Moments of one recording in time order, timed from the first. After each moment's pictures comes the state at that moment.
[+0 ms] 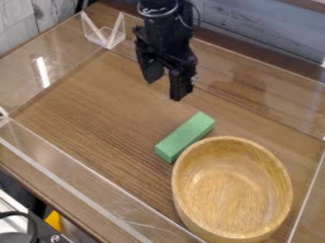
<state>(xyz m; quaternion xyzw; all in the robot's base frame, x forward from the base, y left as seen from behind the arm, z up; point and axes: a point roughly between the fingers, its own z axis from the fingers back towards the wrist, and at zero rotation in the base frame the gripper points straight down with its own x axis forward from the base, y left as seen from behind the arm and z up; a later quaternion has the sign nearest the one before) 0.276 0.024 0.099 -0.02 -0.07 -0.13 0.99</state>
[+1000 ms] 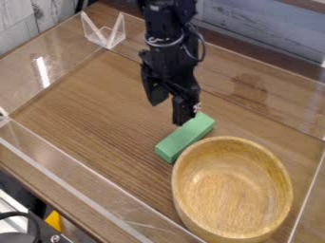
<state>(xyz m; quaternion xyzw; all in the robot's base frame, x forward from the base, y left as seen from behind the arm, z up) 0.265 0.002 0.073 -0.02 -0.05 -0.17 0.98</state>
